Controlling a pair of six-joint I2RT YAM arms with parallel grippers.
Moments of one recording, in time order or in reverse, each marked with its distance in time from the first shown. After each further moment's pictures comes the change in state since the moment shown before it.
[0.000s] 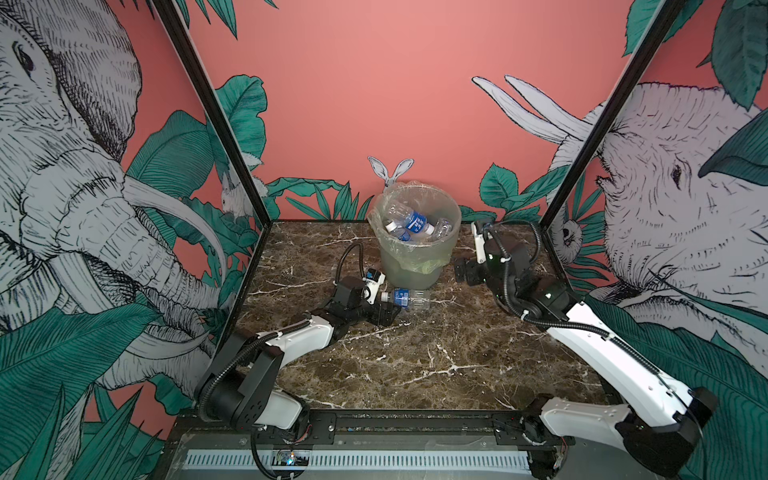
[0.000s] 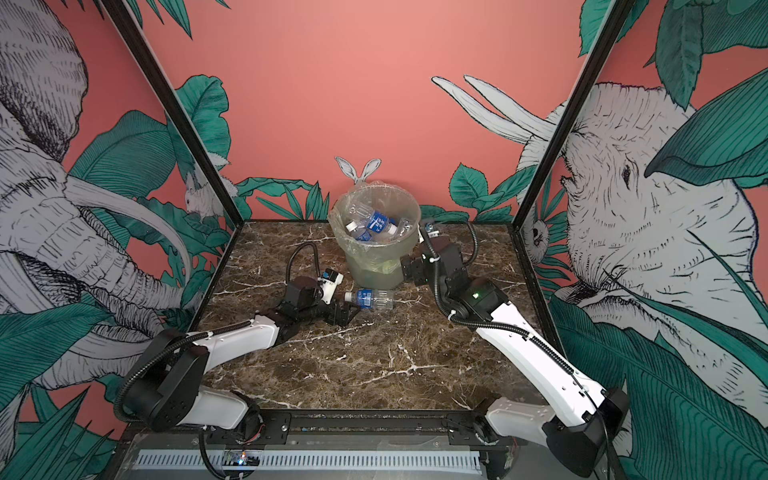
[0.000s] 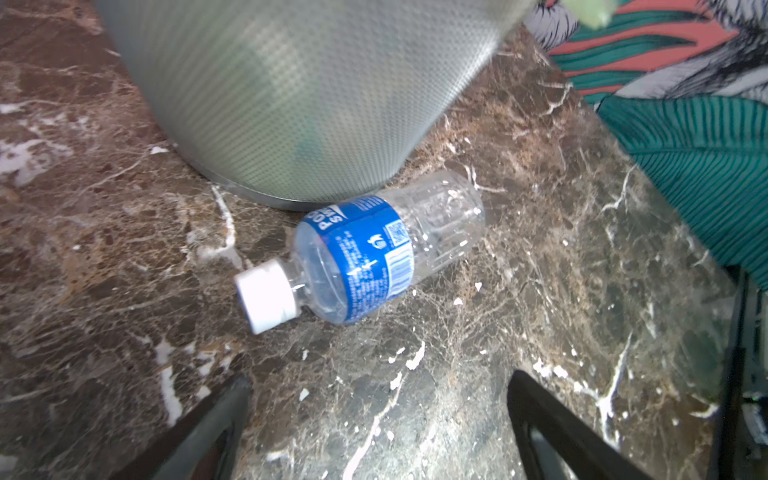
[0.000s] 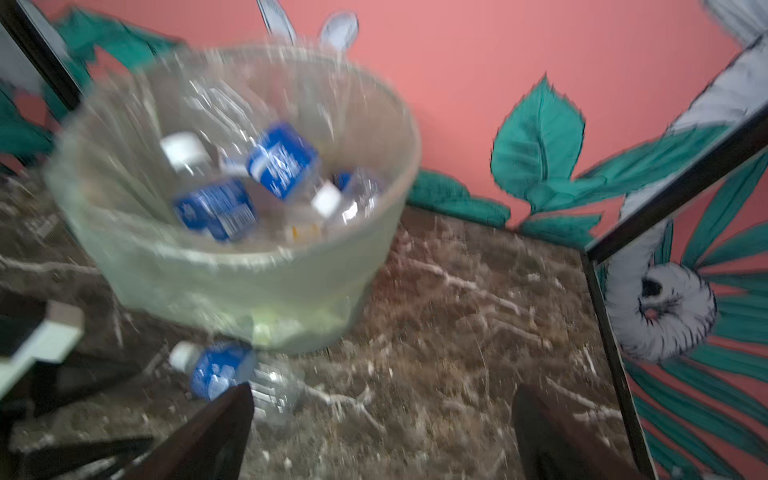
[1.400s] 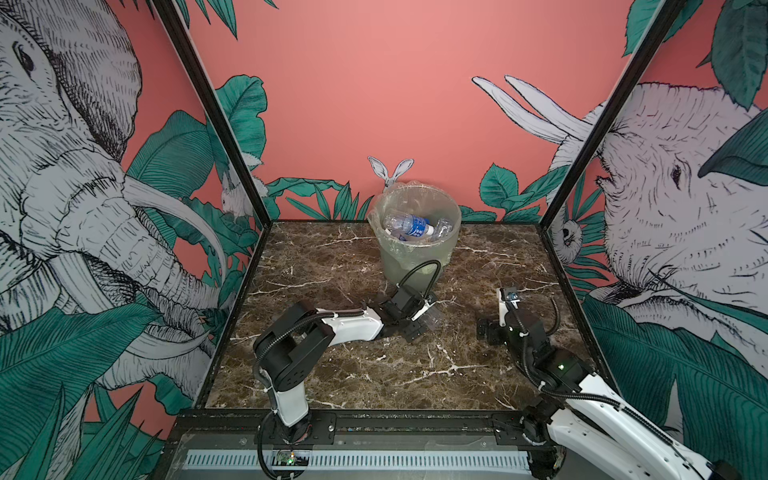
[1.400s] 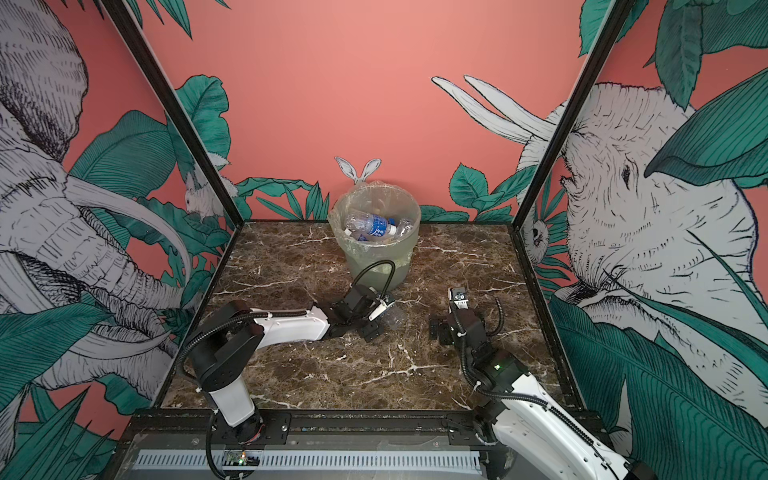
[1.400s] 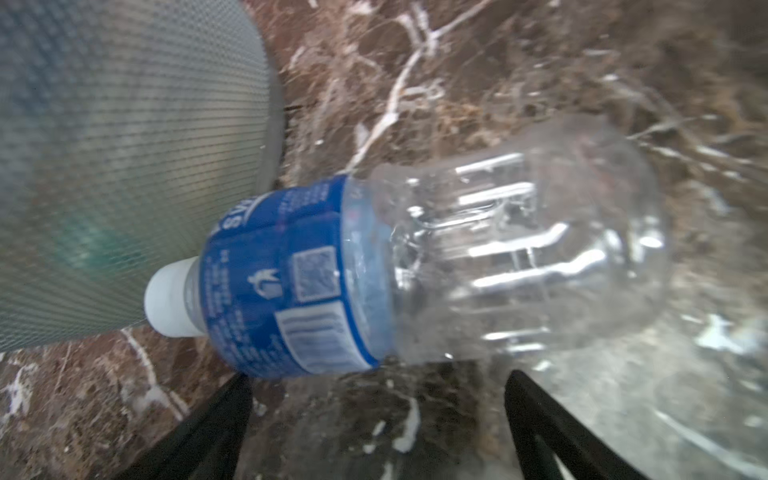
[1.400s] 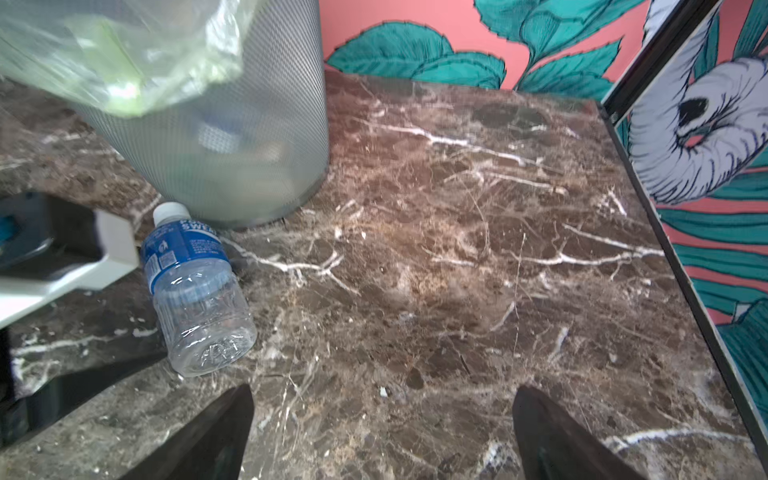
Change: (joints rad) left arm -0.354 0.317 0.302 -0.230 -0.430 0.493; right arm -0.056 -0.486 -0.684 0.166 -0.039 0.129
